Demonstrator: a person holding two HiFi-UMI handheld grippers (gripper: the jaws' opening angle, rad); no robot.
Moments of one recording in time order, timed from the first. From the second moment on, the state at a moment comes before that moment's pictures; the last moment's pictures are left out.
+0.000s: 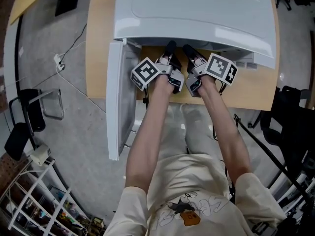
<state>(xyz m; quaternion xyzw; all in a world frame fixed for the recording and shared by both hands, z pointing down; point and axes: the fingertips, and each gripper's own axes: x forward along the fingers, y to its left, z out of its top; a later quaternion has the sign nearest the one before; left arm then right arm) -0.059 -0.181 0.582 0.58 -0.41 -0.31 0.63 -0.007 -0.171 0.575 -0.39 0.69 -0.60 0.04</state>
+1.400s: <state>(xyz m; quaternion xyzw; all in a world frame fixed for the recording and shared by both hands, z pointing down) -0.045 -0.117 0.564 0.74 -0.47 -0.04 0.48 -0.009 -0.182 0.579 -0.41 0.64 -0.64 0.10</state>
